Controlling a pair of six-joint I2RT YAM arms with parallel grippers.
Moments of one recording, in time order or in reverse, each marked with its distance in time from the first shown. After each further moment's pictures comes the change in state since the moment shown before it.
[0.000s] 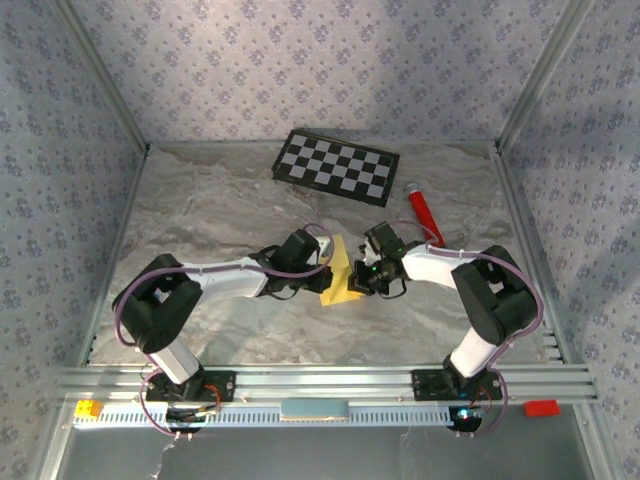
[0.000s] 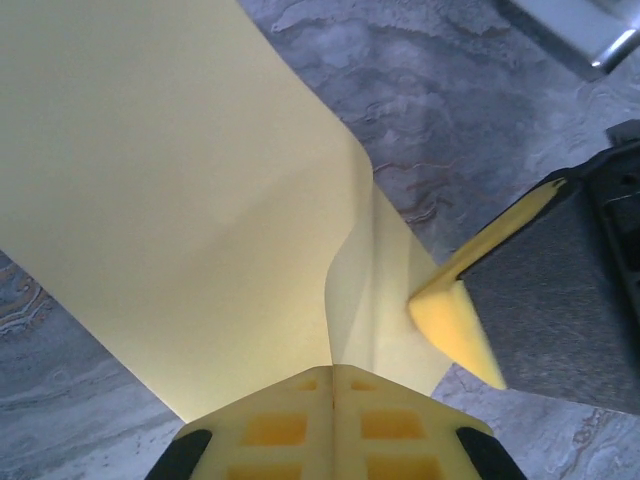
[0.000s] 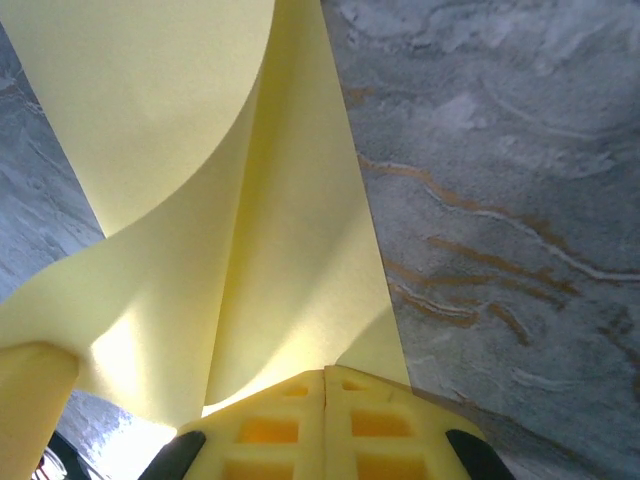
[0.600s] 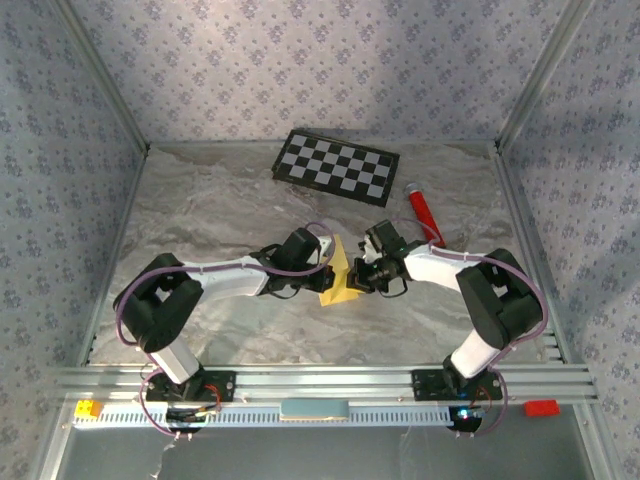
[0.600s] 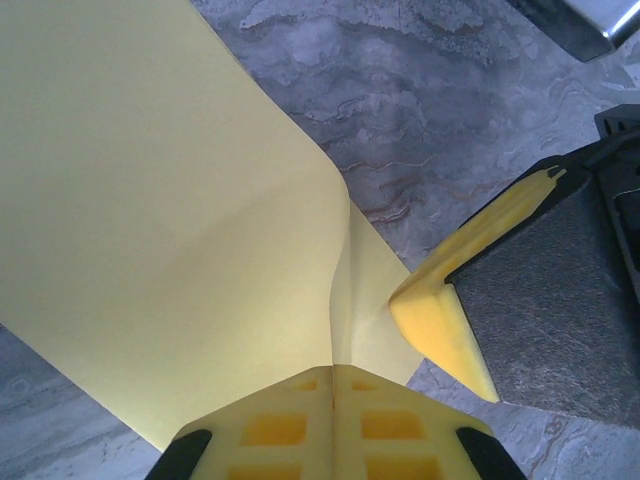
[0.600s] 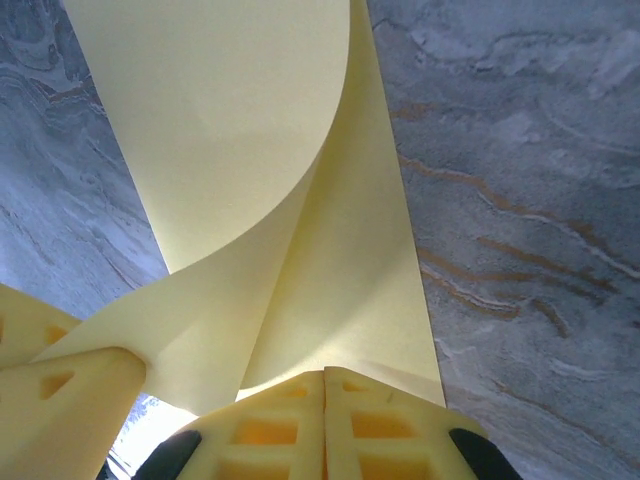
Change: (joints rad) left arm 0.001 0.003 0.015 -0.003 0.040 -0.008; right arm 0.000 -0.031 -0.002 0.019 -0.027 0.002
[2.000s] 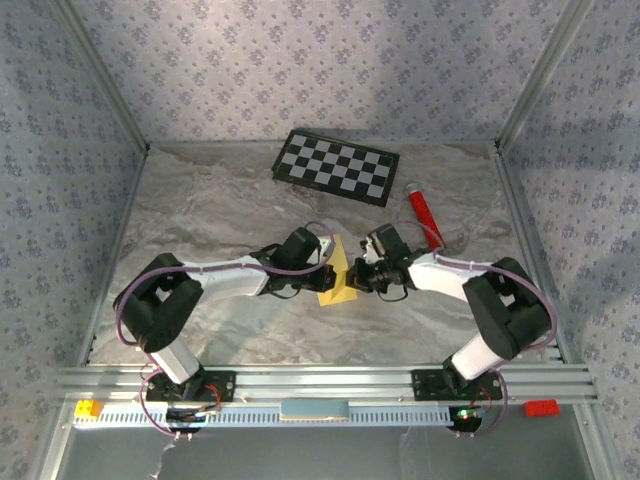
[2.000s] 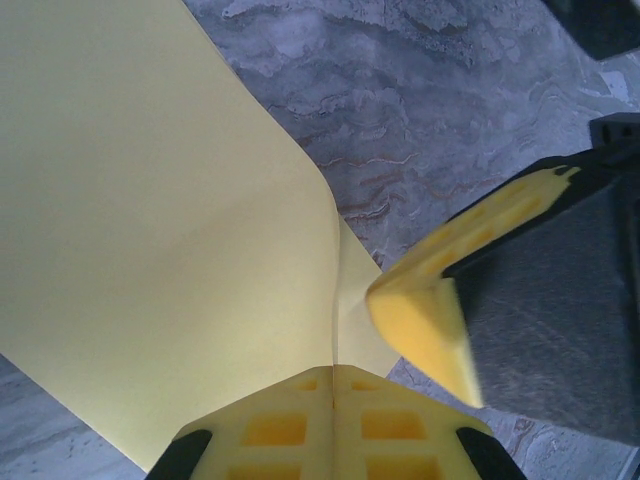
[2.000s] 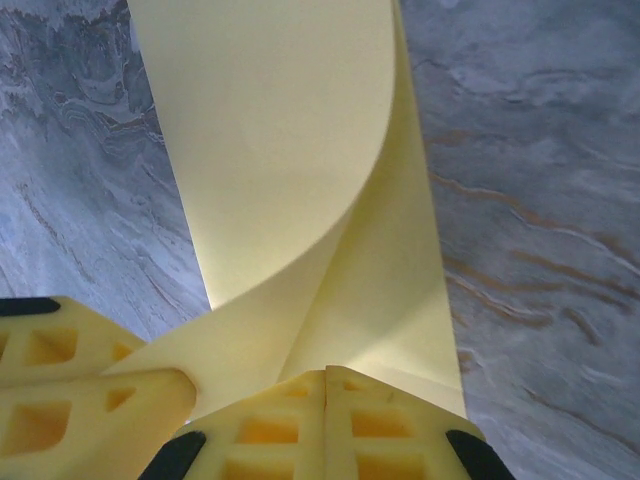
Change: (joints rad) left arm 0.000 0.000 0.002 0.004 0.032 -0.044; right arm 0.023 -0.053 -0.069 0.143 0.028 0.067
